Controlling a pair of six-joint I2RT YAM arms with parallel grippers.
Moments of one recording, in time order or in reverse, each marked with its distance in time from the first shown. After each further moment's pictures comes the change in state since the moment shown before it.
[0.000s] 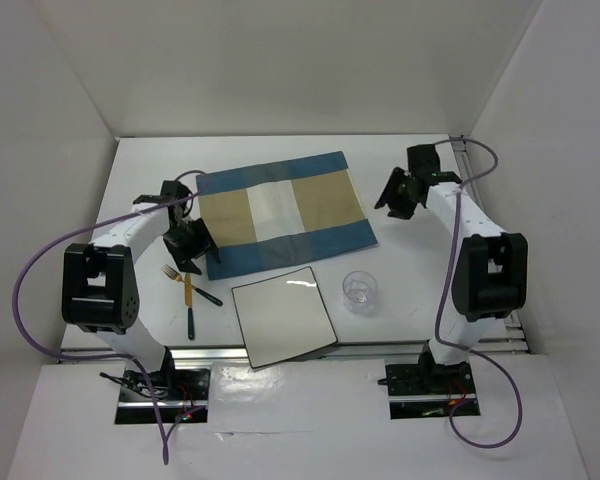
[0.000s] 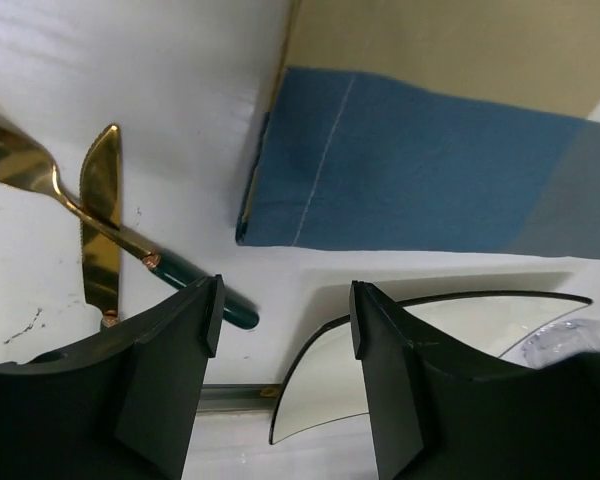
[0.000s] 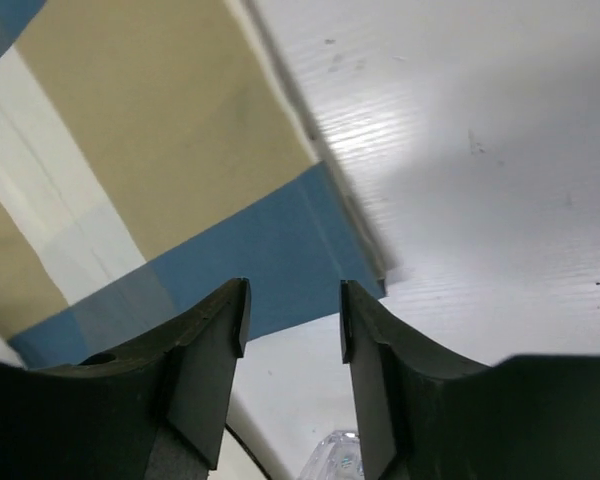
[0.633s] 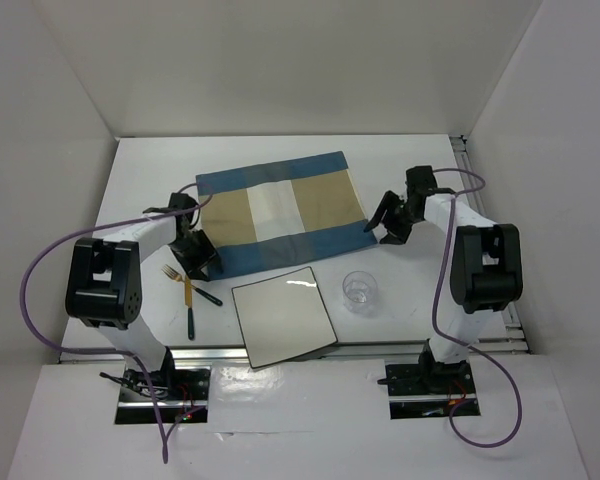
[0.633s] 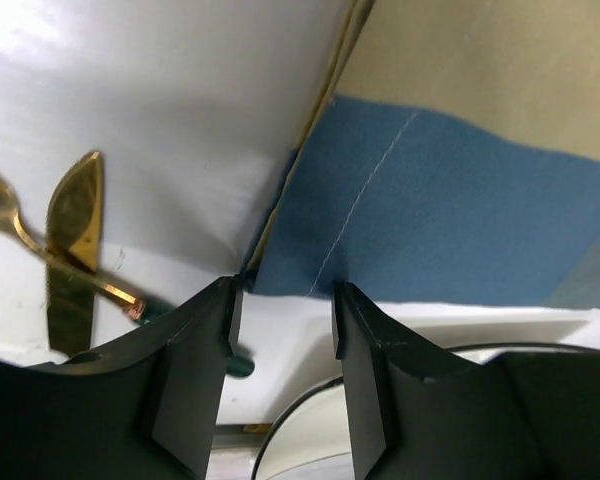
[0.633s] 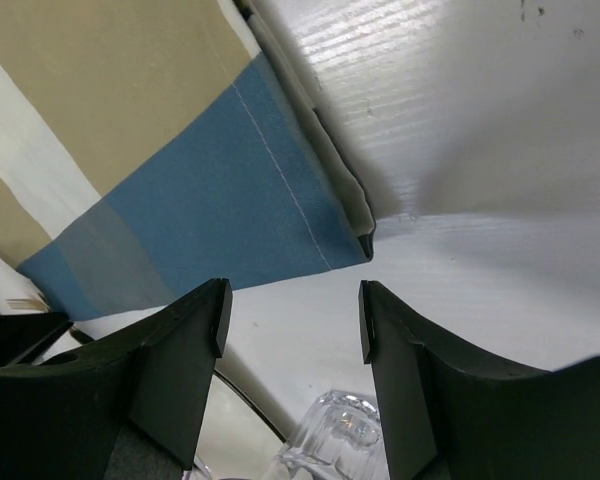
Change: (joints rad) left arm -0.030 0.021 -0.134 0.135 -0.025 -0.099; right arm -0.101 0.086 -0.157 0.030 -0.262 0.040
